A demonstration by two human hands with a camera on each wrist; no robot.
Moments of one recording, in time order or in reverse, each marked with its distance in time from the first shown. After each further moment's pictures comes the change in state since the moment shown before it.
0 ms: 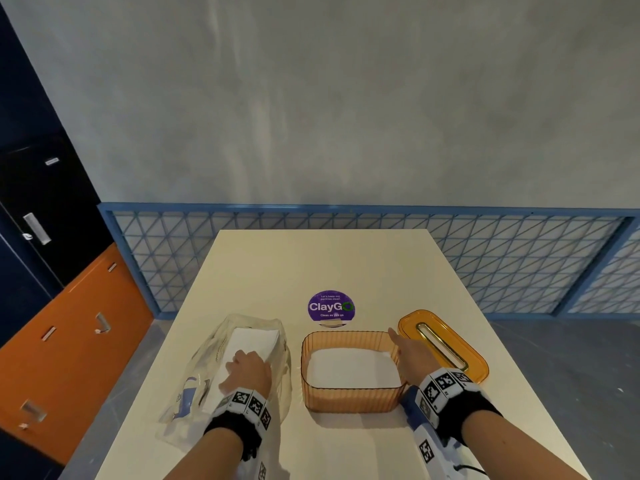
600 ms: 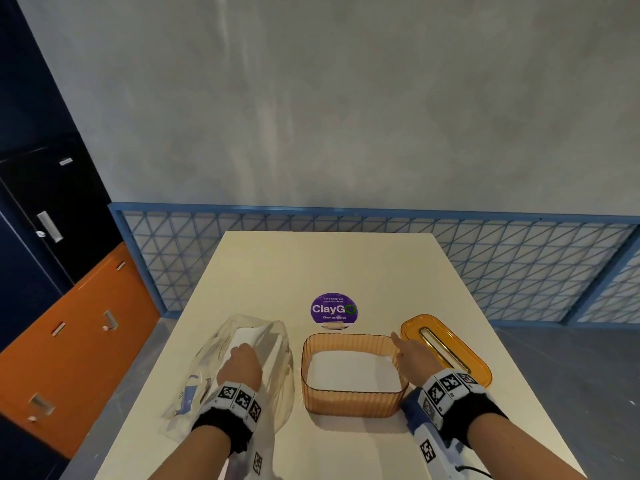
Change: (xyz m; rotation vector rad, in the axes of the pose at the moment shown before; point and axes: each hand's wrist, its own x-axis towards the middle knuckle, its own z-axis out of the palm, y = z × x) left_hand -0.017 -0.004 -0.040 -0.059 0.177 0.105; right_hand -0.002 -0.003 -0.010 -0.047 -0.060 0.003
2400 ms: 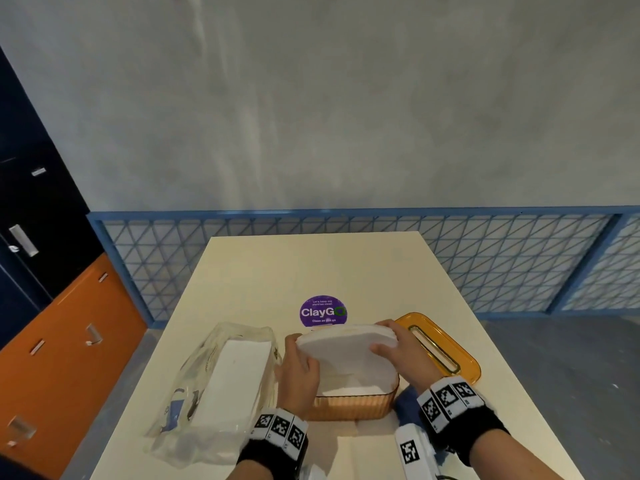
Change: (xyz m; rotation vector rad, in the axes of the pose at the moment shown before) left_hand -0.048 0.083 0.024 -0.941 -0.027 0.210; right_hand -0.022 -0.008 -0.008 0.871 0.219 -0.166
